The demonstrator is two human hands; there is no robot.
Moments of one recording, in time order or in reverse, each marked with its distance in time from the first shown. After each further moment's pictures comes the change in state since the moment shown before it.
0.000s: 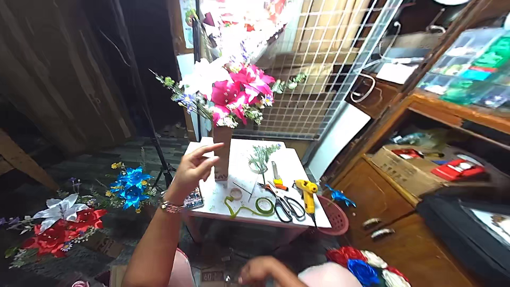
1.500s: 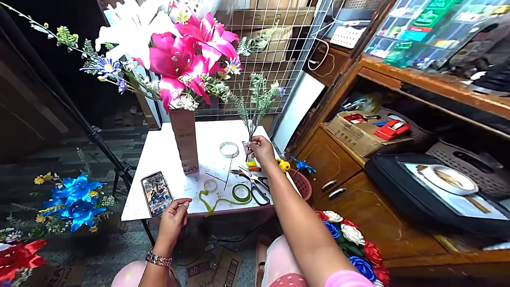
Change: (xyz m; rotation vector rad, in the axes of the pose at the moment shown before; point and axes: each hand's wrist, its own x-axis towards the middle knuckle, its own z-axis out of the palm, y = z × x) left_hand -0.102 -0.147 0.028 -0.092 0.235 -0.531; right_hand -0.083 -0.038 -0.243 0.707 1.416 -0.424
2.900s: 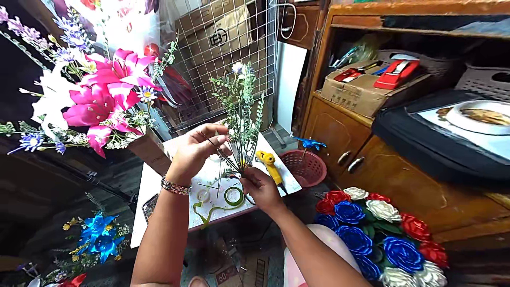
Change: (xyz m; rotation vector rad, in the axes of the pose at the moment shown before) left_hand 0.098 0.175 0.172 -0.036 -0.787 0.295; right_hand -0.120 0.044 -0.035 0.324 -0.022 -0.409
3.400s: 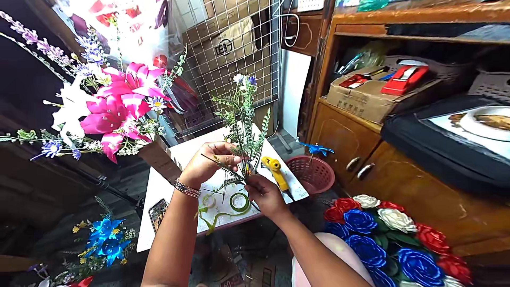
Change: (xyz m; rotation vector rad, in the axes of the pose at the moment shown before) left_hand 0.001 -0.014 -0.006 0.044 -0.105 -0.167; right_hand -0.001 0.008 0.002 -0.017 -0.004 -0.039
